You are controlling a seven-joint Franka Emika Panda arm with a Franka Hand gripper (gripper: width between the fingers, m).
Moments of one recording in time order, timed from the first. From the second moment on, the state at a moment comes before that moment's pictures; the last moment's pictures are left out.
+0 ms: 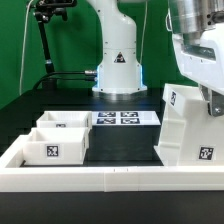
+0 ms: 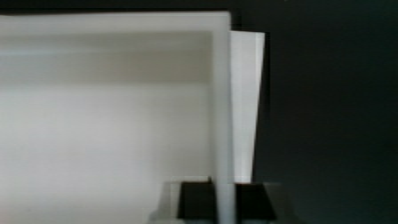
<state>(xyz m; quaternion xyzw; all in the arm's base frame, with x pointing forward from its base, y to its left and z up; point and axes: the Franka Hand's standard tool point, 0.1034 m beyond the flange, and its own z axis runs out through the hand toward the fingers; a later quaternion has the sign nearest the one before) 0.644 0.105 0.108 -0.73 0.68 0.05 0.07</state>
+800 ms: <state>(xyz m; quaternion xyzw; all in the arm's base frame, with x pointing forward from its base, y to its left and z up) 0.643 0.106 0.108 -0.73 0.68 0.05 0.07</state>
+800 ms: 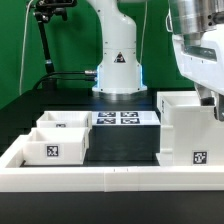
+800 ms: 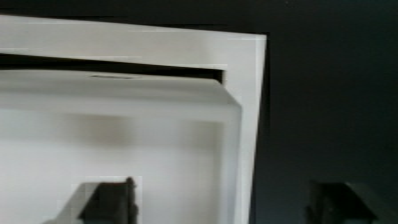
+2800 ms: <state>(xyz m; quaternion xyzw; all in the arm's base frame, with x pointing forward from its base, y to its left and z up) 0.589 0.057 0.135 -0.90 0.43 0.07 0.06</state>
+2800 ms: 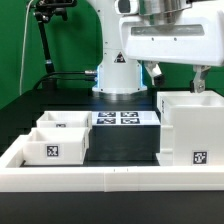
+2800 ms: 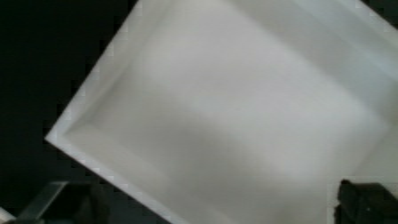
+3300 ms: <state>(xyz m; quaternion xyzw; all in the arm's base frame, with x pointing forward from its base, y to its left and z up) 0.598 0.019 0.144 -0.95 0.30 0.05 0.08</state>
